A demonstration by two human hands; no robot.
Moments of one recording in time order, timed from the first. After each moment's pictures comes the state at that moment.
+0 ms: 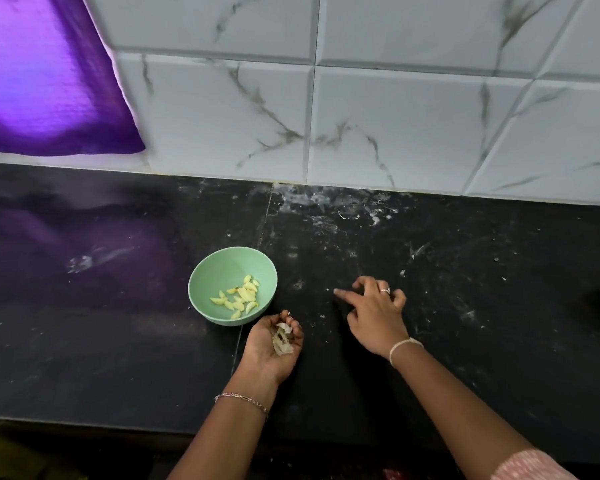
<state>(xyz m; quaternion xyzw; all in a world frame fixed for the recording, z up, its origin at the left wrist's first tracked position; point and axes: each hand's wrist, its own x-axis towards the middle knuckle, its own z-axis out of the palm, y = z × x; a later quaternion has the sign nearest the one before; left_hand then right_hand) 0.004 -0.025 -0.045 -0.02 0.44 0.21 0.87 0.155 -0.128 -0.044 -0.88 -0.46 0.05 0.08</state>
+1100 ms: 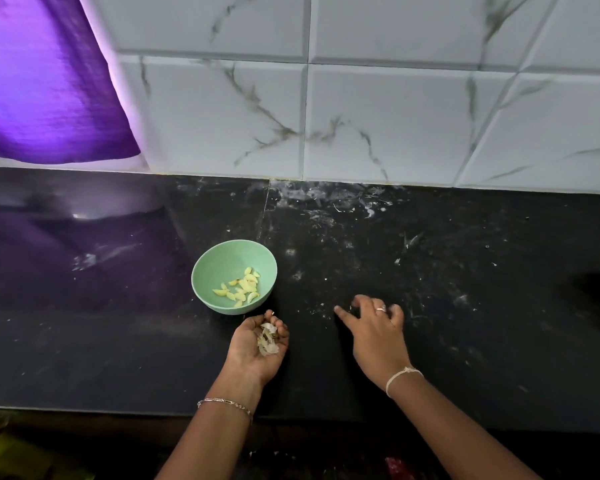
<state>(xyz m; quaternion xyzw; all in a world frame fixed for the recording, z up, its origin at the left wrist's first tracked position) -0.031 -0.028 -0.046 -0.02 0.42 0.23 0.88 0.112 -0.168 -0.071 -0.88 -0.47 -0.06 0.04</state>
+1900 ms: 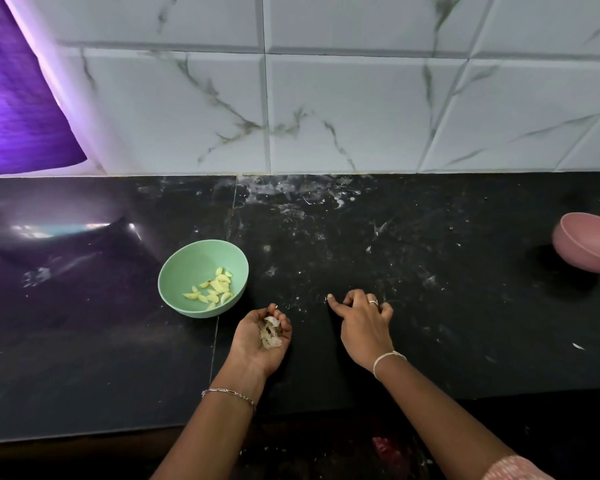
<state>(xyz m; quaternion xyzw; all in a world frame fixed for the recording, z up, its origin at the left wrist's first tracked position) 0.002 -0.046 -0.046 0.02 0.42 0.17 0.89 0.126 -0.180 -0.074 -0.92 -0.38 0.04 0.10</state>
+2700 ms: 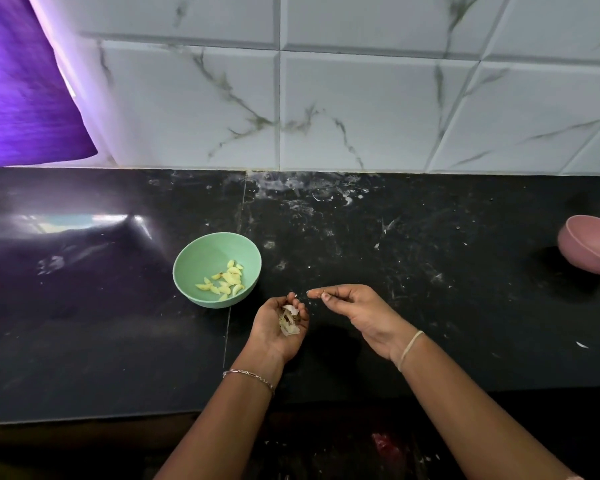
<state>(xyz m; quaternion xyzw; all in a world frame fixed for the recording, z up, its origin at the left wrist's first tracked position) 0.010 -0.046 -0.048 0.03 0.40 0.14 0.90 0.102 -0.168 0.000 -0.70 -0.26 0.43 0.52</state>
